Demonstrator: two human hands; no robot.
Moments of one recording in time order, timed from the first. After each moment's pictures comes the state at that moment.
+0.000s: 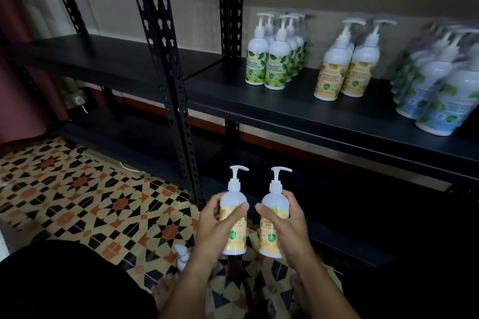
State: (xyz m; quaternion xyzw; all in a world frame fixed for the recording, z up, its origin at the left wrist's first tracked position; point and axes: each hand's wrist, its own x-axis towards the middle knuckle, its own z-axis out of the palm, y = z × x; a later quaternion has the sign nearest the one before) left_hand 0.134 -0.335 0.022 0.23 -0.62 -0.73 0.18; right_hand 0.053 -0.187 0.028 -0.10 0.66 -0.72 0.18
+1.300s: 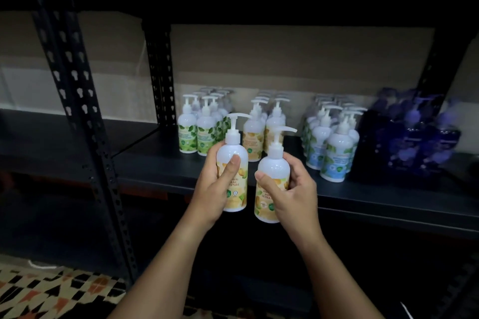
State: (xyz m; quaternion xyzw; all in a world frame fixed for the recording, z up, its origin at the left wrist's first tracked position) left_hand 0.005 -0.283 0.217 -0.09 -0.67 -0.70 0.25; right_hand -0.012 -0.120 0.212 -0.20 0.64 -0.73 -0.16
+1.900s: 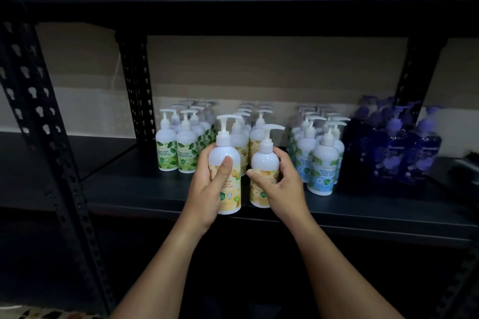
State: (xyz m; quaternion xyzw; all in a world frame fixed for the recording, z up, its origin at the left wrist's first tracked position) left_hand -0.041 -0.273 0.230 -0.11 -0.65 -0.70 0.25; right_hand -0.098 -0.107 0.212 -0.19 0.72 -0.64 -0.18
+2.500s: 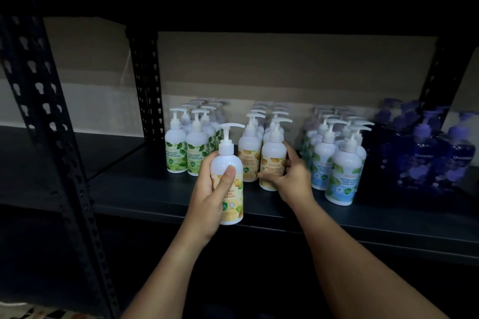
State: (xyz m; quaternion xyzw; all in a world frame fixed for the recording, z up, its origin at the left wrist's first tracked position) left_hand -0.052 -0.293 0.216 -0.09 -0.64 -0.73 0.24; right_hand -0.187 -0.122 0.202 -0.11 0.82 -0.53 -0.19
